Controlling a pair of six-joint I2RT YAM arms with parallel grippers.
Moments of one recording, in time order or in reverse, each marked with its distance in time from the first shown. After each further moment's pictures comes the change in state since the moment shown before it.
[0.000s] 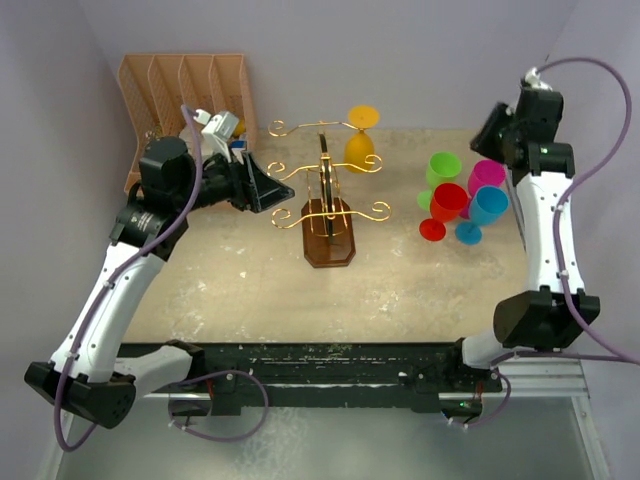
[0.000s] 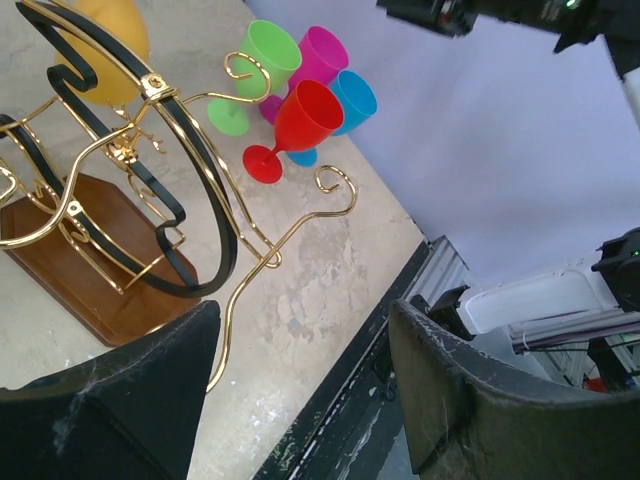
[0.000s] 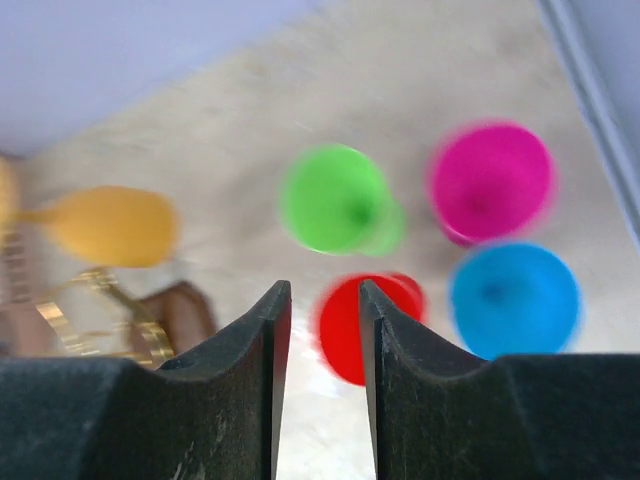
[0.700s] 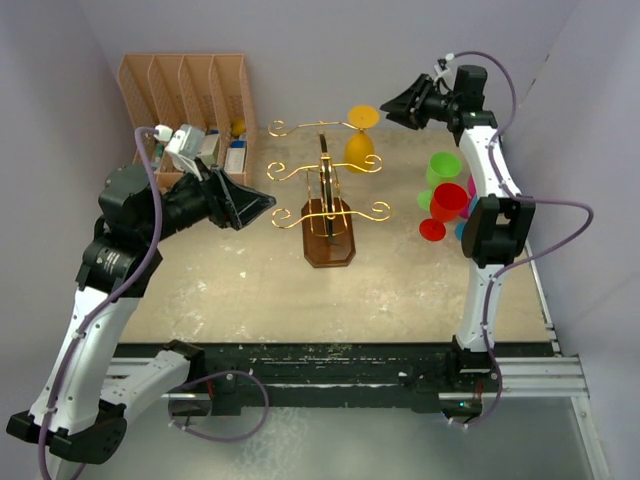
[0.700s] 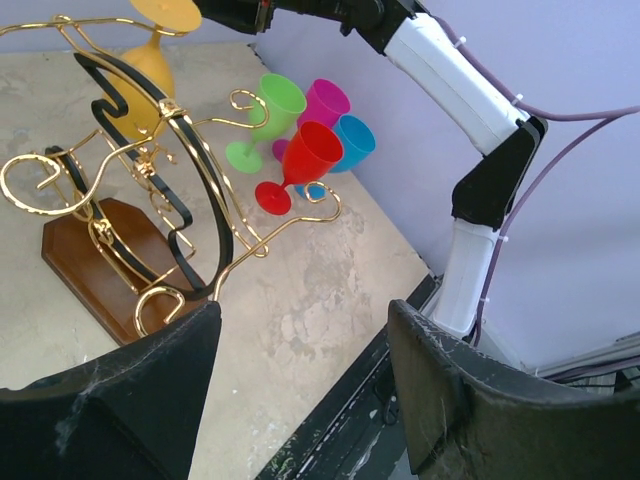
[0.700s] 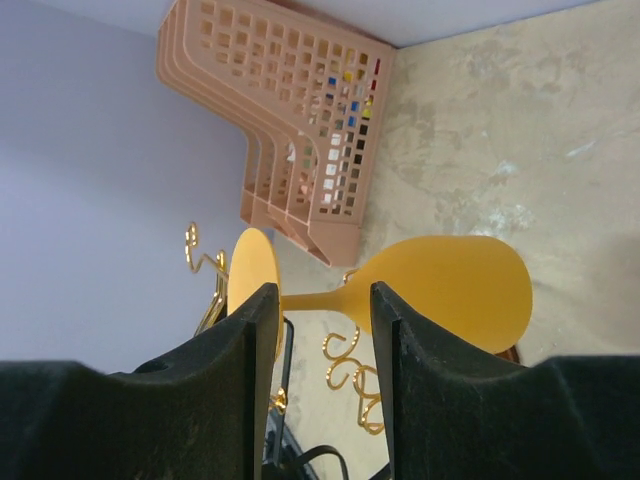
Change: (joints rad) left arm 0.000 -0.208 -0.029 -0.044 -0.105 -0.026; right arm 0.154 0.689 0.533 0.402 -0.814 0.449
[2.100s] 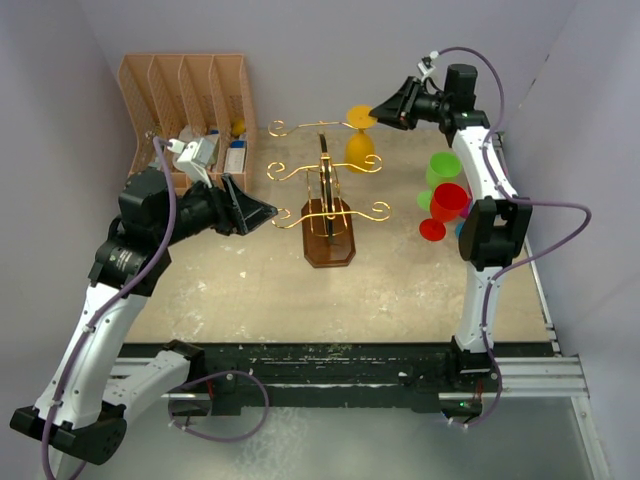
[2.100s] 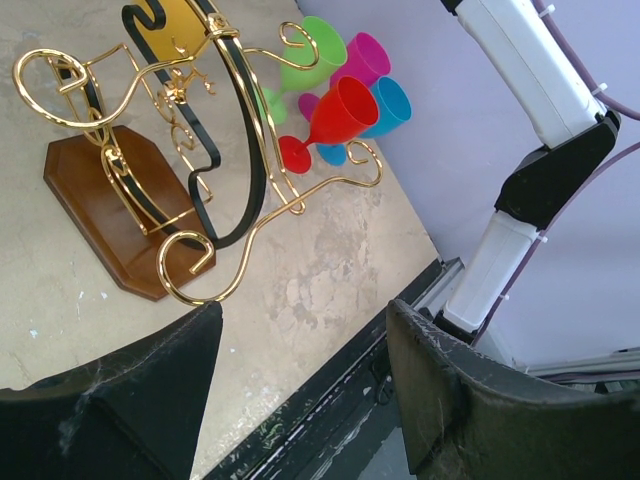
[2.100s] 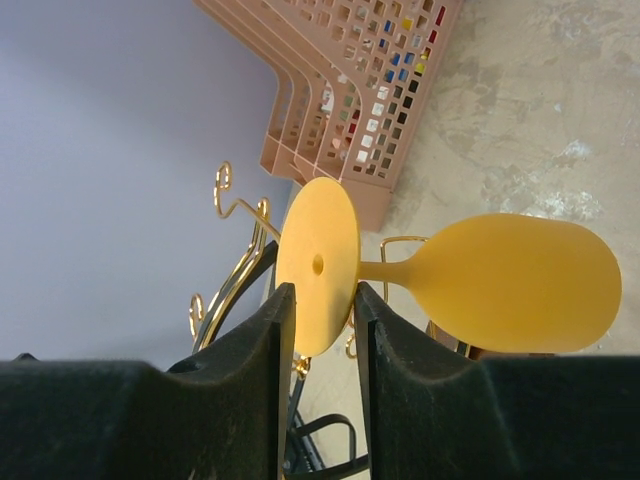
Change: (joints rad) left arm 0.000 -0.011 -0.097 -0.053 -0.049 -0.048; right arm 0.044 -0.010 -0.030 0.033 -0.123 -0.042
